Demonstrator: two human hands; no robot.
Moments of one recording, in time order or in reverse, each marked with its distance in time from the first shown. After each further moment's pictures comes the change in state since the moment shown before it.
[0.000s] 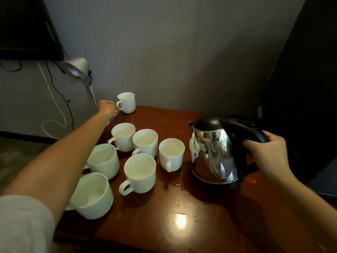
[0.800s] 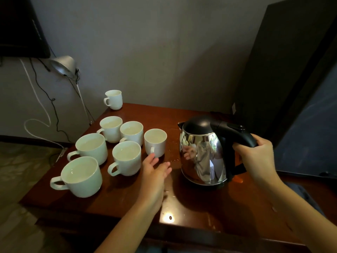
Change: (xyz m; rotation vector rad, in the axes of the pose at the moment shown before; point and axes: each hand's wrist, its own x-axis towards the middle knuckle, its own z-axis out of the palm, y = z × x) left_hand -0.354 -0.052 0.034 -0.600 -0.404 -0.239; right_hand -0.060 0.002 -0.053 0.058 -0.037 -0.090
